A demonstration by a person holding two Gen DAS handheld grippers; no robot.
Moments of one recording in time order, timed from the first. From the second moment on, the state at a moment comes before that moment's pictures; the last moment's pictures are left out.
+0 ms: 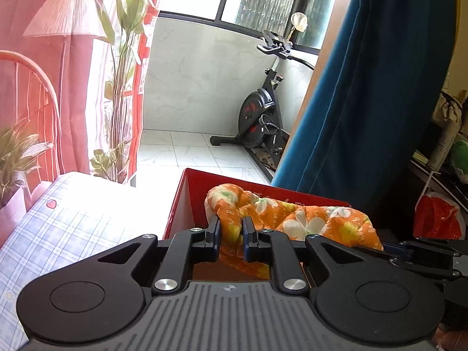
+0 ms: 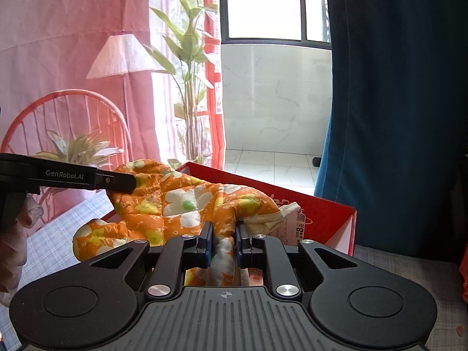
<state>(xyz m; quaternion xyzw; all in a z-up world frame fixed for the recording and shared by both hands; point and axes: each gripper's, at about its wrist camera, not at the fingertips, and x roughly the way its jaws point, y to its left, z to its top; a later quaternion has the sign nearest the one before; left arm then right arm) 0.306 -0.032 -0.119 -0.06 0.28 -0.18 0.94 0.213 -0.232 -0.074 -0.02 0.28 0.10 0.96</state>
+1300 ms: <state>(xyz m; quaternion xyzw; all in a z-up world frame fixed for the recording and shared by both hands) 0.222 0.000 -0.145 0.02 0.34 -0.20 0.92 0.142 -0.239 -0.102 0.01 0.26 -0.02 0.96</state>
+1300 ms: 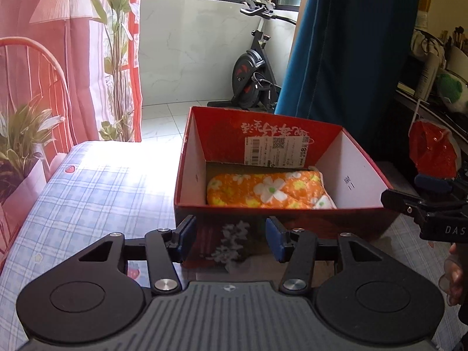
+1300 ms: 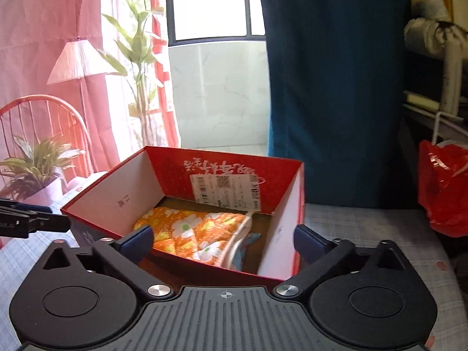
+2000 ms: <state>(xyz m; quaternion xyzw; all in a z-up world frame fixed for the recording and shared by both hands) 0.126 0.032 -0.219 -0.07 0.38 -0.17 0.91 0.027 -0.216 -0.162 0.03 0.31 0.01 0.95</state>
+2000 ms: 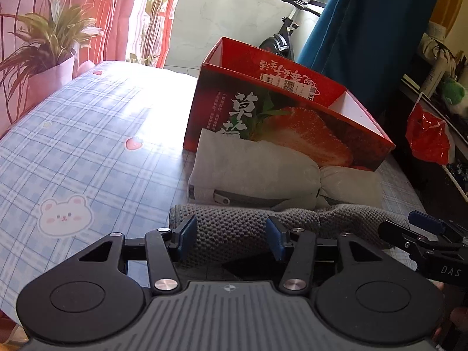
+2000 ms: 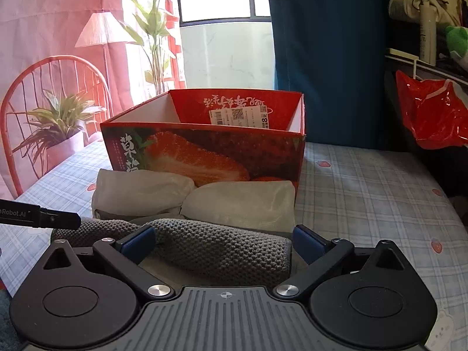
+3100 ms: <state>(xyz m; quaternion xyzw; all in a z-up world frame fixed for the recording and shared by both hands) 0.053 0.013 -0.246 -0.07 0.44 -0.23 0.87 -0.044 -0.183 -0.201 -0.04 0.46 0.13 0.88</state>
